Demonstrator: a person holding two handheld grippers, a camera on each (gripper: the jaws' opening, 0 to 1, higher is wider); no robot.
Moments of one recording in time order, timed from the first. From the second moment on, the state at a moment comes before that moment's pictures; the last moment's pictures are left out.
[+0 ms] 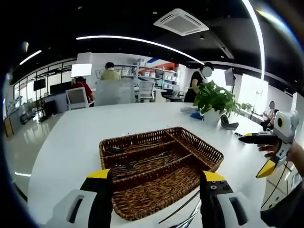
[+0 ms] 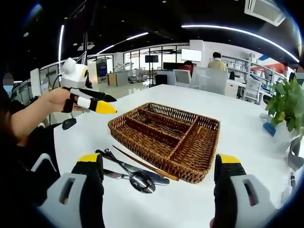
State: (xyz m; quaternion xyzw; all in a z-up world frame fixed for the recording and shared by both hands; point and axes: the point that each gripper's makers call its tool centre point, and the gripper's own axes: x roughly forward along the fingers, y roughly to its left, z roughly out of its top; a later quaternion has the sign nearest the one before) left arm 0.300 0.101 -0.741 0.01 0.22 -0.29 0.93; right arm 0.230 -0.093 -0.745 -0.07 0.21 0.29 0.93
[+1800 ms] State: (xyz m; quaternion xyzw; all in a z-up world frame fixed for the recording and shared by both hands) left arm 0.220 0.091 -0.745 0.01 0.20 -0.36 0.91; right arm 0.220 -0.085 -0.752 -0.12 0.21 0.31 0.92
